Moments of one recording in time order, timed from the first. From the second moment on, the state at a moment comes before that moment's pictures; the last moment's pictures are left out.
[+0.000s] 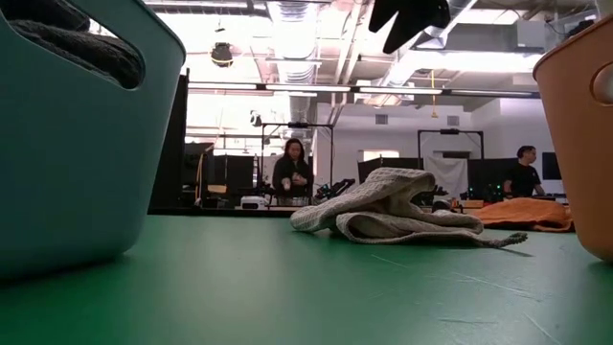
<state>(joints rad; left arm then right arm) -0.70 1.18 1.10 -0.57 0.00 -1.22 0.18 1.57 1.58 -1.03 0.32 0.63</state>
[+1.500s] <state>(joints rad) -0.33 1.10 0.85 -0.24 0.30 -0.94 0.20 1.57 1.58 -0.99 0.32 0.65</state>
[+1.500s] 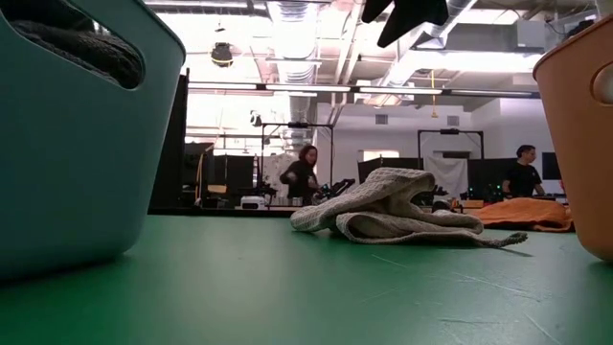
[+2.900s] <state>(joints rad) -0.43 1.20 0.78 -0.25 0.18 -1.07 0.20 1.57 1.58 -1.01 0.32 0.66</state>
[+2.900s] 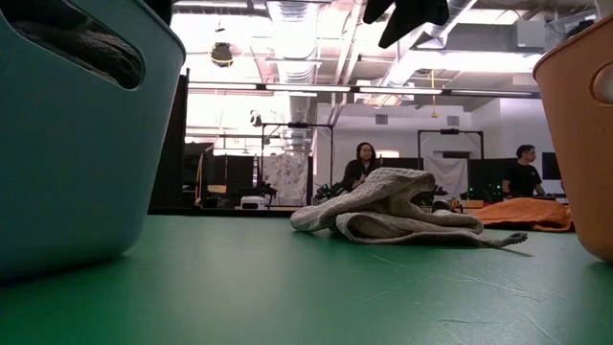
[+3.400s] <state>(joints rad) -0.62 1.43 0.80 -0.14 0.09 -1.15 0.20 1.57 1.58 -1.02 0.32 0.65</state>
